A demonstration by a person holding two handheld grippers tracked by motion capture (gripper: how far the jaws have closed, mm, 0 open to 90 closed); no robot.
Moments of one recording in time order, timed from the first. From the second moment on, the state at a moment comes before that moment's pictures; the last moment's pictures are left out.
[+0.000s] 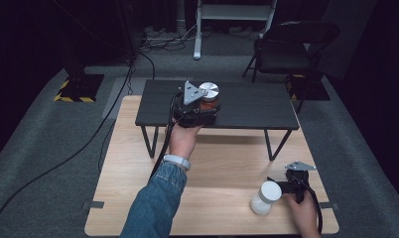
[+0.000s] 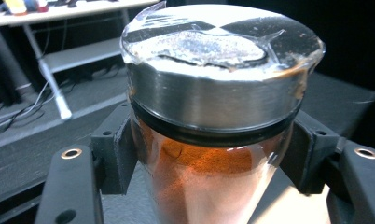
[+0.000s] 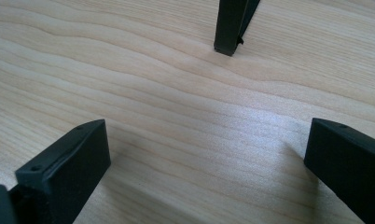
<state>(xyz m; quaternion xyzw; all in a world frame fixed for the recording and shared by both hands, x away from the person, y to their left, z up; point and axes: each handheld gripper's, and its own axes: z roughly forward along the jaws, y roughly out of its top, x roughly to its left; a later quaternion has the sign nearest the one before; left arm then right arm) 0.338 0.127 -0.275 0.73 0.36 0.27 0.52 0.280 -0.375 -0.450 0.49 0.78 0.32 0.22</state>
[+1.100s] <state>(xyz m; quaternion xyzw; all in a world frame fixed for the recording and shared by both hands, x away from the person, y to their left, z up) 0.263 0.174 -0.309 0.71 0.38 0.32 0.50 0.279 -0.375 -0.450 0.49 0.78 0.32 0.22</state>
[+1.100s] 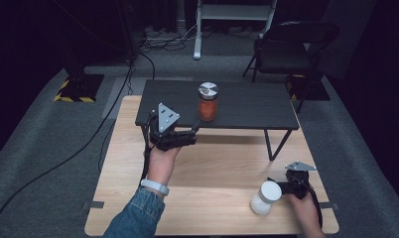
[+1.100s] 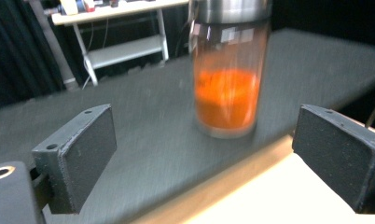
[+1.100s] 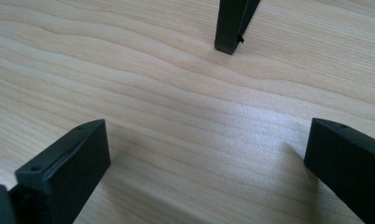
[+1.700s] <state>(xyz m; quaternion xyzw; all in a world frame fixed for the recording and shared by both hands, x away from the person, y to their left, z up) 0.227 0.203 -0.402 0.74 0.42 0.30 0.43 0.284 -0.375 -0.450 0.49 0.78 0.33 0.22</state>
